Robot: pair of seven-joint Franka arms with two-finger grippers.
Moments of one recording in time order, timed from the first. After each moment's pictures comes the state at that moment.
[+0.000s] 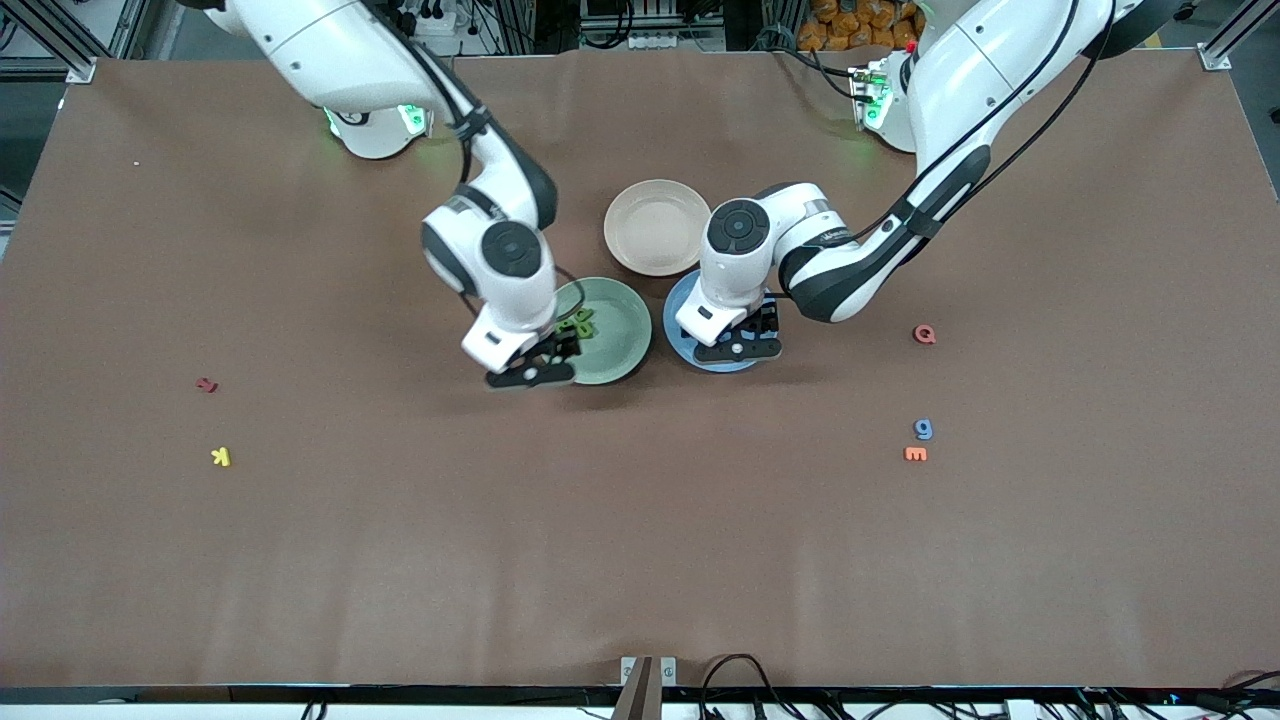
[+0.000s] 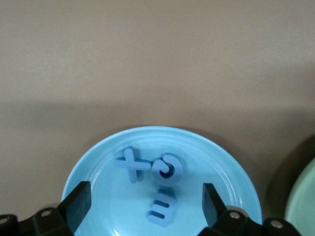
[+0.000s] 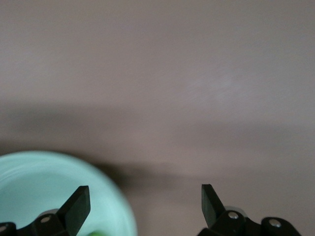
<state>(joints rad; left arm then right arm) -0.03 0.66 -0.76 -1.90 0.65 2.26 -1.18 0.41 0.51 0.20 -1.86 -0.30 2.32 0.66</state>
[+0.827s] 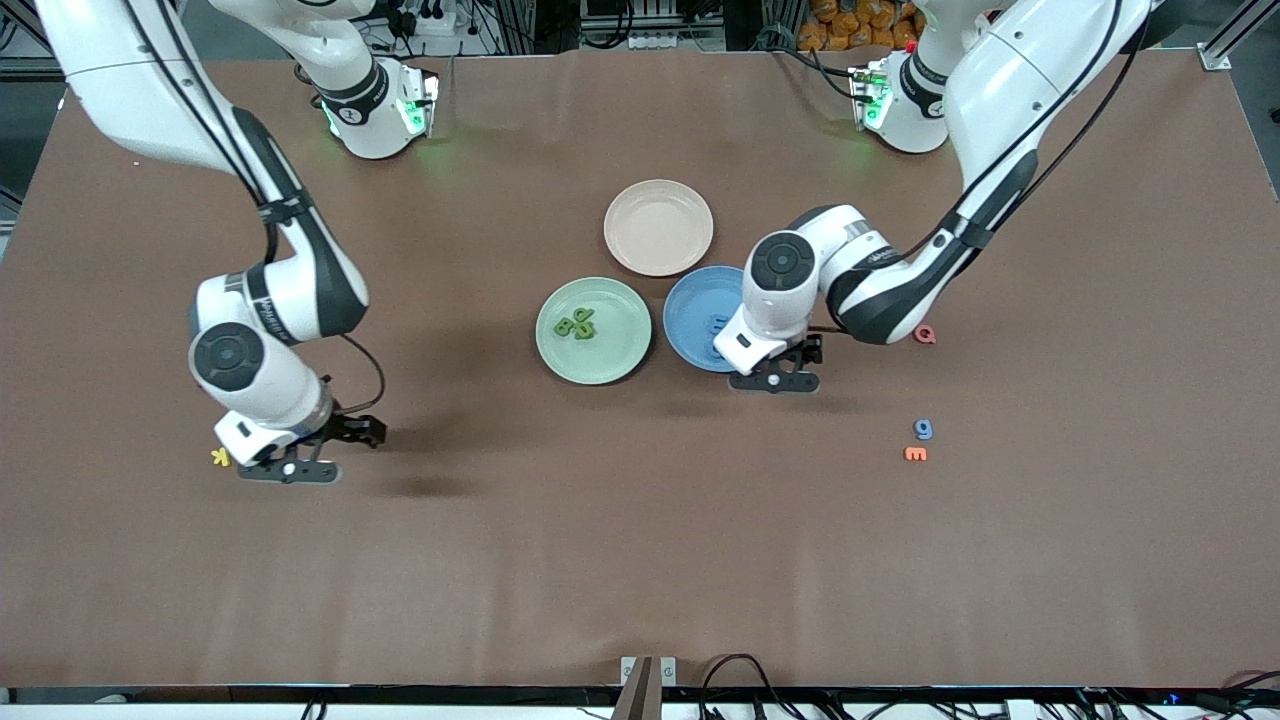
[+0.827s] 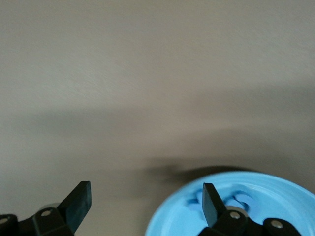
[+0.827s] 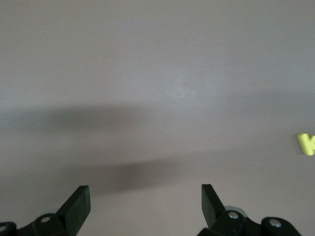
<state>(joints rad) 0.05 0.64 -0.72 -1.87 0.65 2.21 -0.91 -0.05 0.52 0.18 -1.81 -0.30 2.33 0.35</state>
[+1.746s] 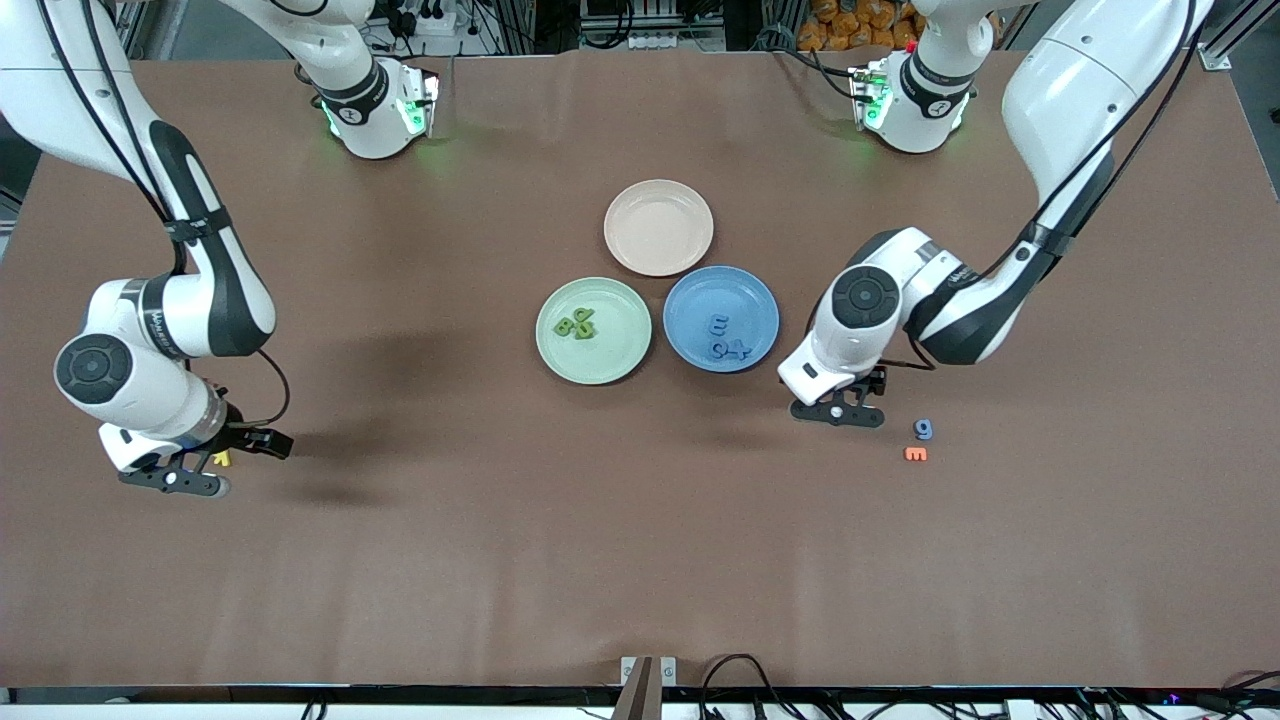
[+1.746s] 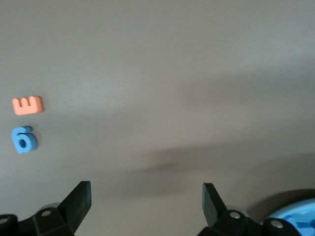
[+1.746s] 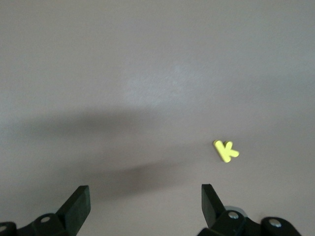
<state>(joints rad) 0.20 0.62 -0.72 -1.87 0.65 2.20 -0.68 -0.21 0.52 0.15 -1.78 -0.29 2.33 0.27</state>
